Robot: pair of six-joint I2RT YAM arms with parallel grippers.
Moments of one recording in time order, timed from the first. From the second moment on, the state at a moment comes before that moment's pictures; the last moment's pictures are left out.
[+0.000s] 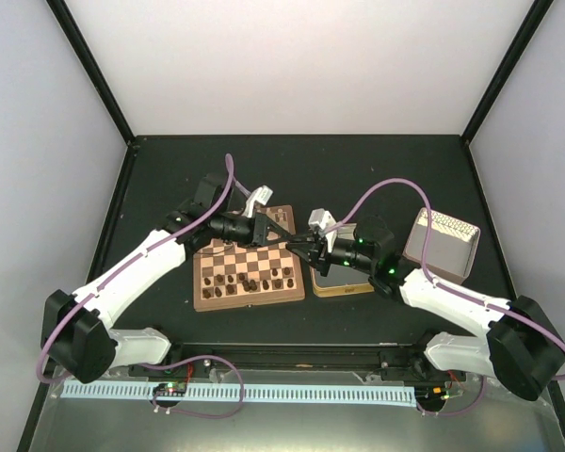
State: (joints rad) left arm -0.54 1.26 1.00 -0.42 0.81 -0.67; right arm 0.73 1.19 0.58 0.43 -0.56 0.05
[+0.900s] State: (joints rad) left arm -0.58 1.50 1.01 -0.75 0.12 -0.45; right arm 0.73 1.10 0.48 0.15 -0.07 0.43
